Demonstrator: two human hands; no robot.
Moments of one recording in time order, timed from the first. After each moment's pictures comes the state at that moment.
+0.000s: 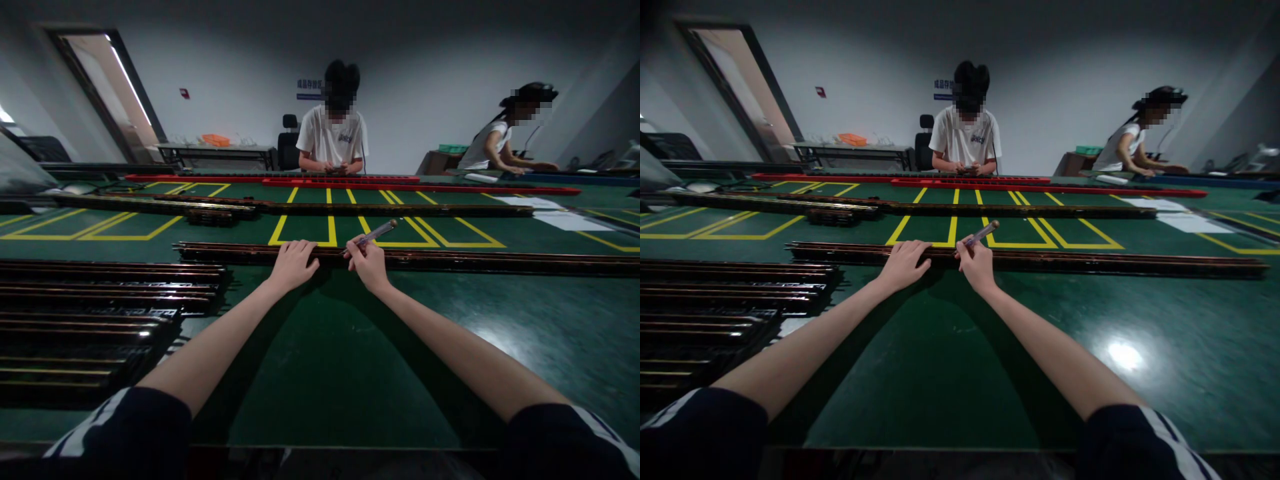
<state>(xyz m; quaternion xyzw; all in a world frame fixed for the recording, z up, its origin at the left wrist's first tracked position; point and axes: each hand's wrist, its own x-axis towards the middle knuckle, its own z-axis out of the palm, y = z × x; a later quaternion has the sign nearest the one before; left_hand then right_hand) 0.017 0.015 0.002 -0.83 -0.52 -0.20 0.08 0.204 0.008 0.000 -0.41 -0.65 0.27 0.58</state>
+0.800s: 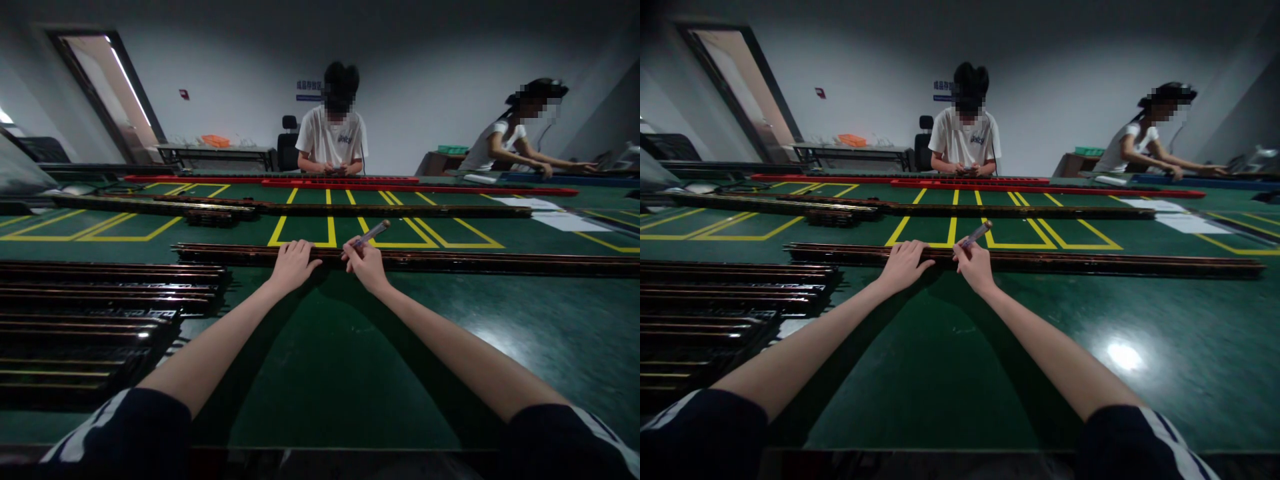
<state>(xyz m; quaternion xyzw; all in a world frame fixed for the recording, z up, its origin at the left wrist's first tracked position) 0.019 0.017 0.001 -0.82 -0.54 -0.18 0.11 0.203 0.010 -0.001 -0.40 -0.65 0.30 0.57</state>
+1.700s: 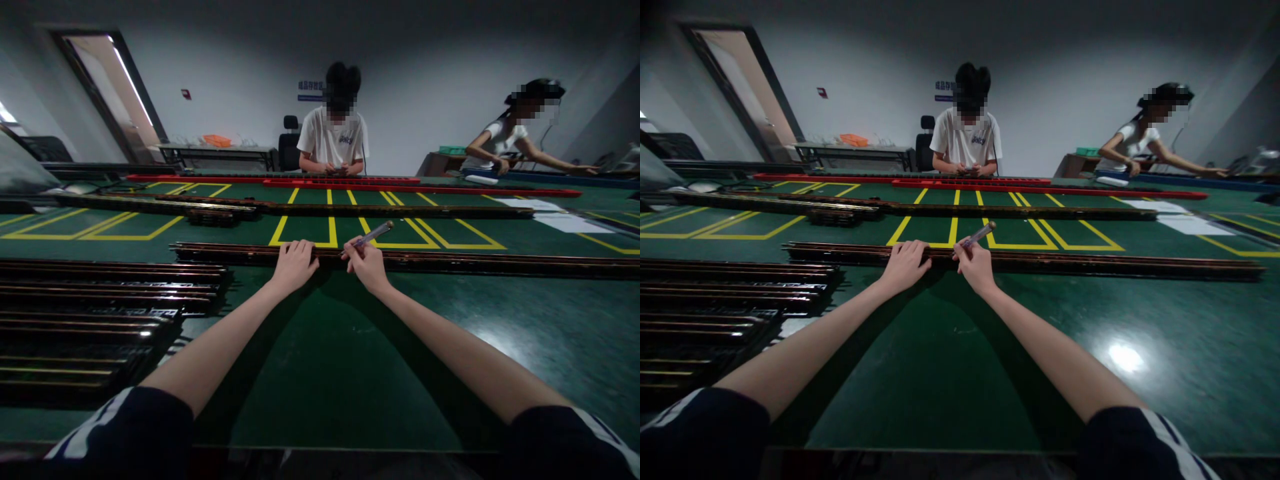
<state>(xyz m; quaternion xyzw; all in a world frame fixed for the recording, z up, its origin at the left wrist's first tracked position) 0.020 0.016 -0.002 -0.81 -0.54 -0.19 0.12 0.203 0.008 0.000 -0.39 -0.66 0.29 0.57</state>
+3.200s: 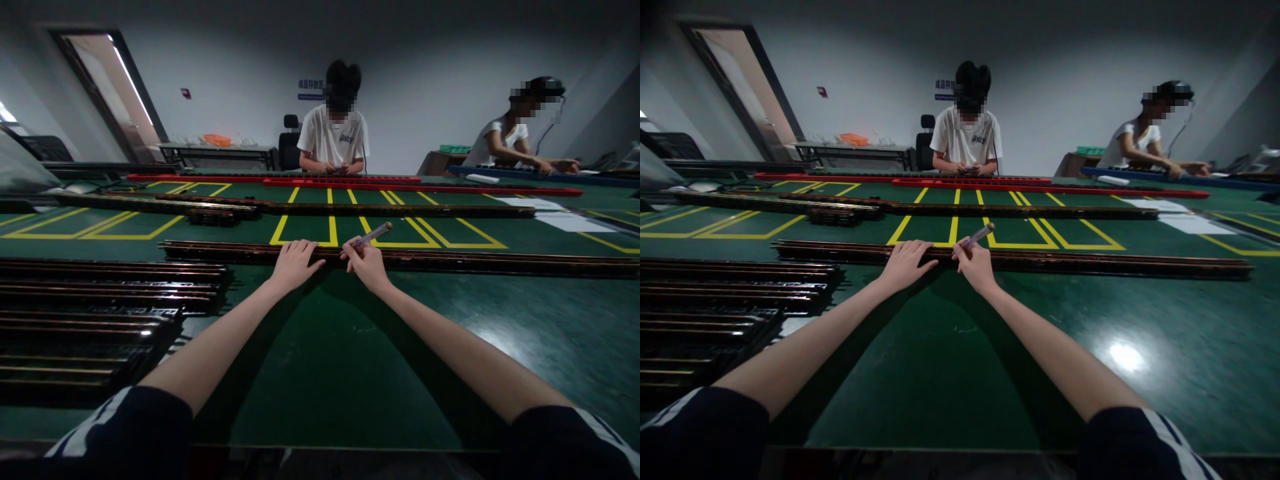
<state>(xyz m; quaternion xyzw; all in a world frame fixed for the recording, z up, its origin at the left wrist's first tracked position) 0.017 0.017 0.001 -0.83 -0.53 -0.18 0.10 0.204 0.010 0.000 -0.41 -0.67 0.29 0.55</state>
